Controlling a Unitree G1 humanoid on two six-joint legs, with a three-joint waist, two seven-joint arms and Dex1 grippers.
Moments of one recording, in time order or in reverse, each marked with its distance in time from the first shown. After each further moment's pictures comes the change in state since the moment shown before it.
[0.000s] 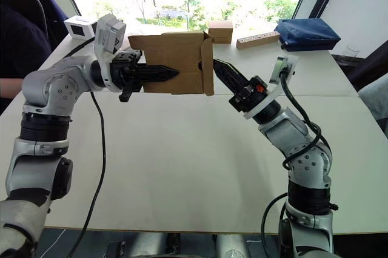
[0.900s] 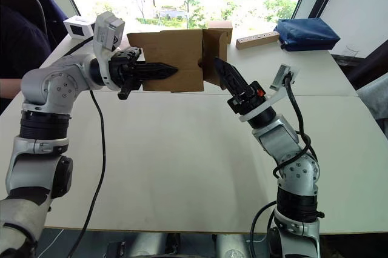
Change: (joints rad) left arm -0.013 -0.002 0.009 0.018 0.000 0.013 0.002; right arm 0.045 0.106 -0.006 -0.001 0.109 -0.050 -0.071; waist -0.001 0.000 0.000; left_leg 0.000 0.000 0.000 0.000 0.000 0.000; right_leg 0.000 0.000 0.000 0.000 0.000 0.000
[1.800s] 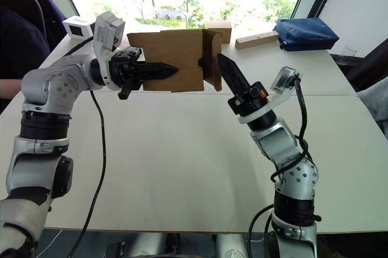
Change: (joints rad) left arm 0.000 -0.003 0.001 0.001 0.000 -0.001 0.001; right arm 0.026 0.017 0.019 -0.014 0.101 -0.044 -0.028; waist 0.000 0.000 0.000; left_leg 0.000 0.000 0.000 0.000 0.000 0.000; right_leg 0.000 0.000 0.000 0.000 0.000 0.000
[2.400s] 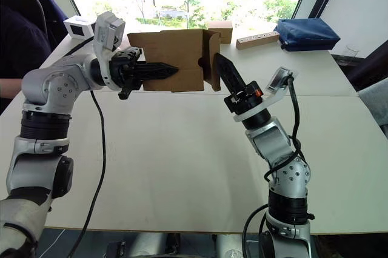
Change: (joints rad) left arm 0.000 -0.001 0.000 0.000 -0.001 0.002 0.004; right arm -0.007 0.037 0.030 0.010 -0.034 -0.022 -0.029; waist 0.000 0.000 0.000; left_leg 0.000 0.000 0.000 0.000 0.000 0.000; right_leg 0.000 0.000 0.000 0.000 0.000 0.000
